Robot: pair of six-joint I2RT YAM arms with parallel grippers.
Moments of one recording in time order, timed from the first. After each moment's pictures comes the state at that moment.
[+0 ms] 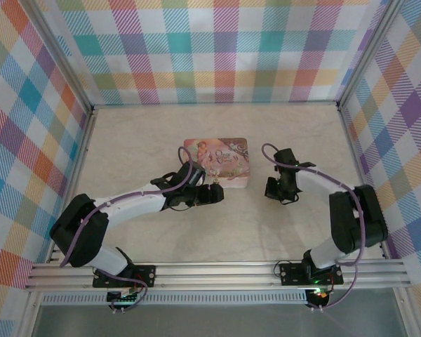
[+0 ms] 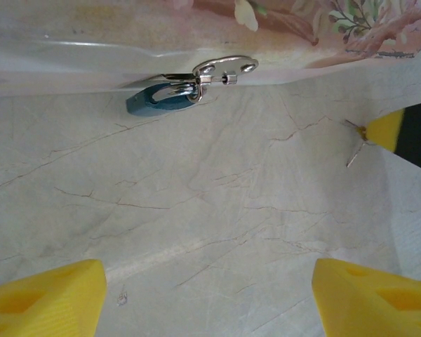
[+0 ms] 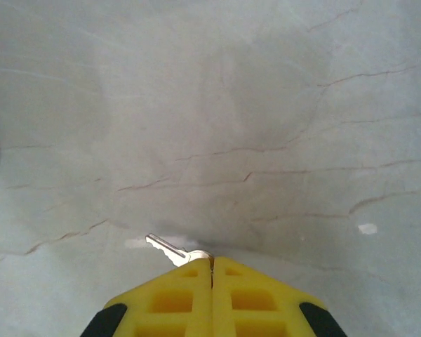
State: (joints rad) left arm -0.77 1.50 0.86 -0.27 0.19 -0.81; right arm 0.29 1.51 0.83 -0.62 -0.13 0.48
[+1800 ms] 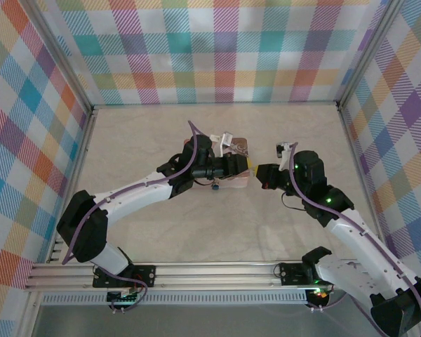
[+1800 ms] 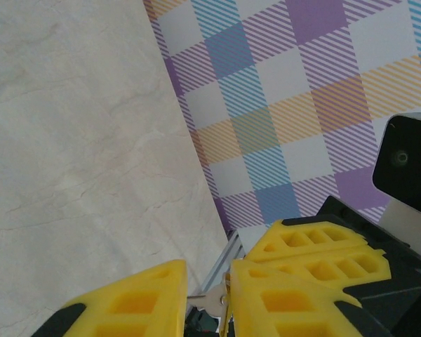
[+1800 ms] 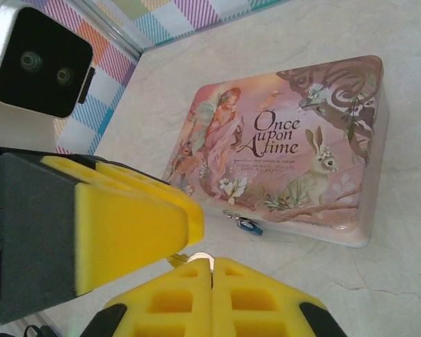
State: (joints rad) left arm -0.81 1.55 1.12 0.11 0.45 -0.97; right arm 0.50 0.87 0.81 -0.40 -0.26 0.55
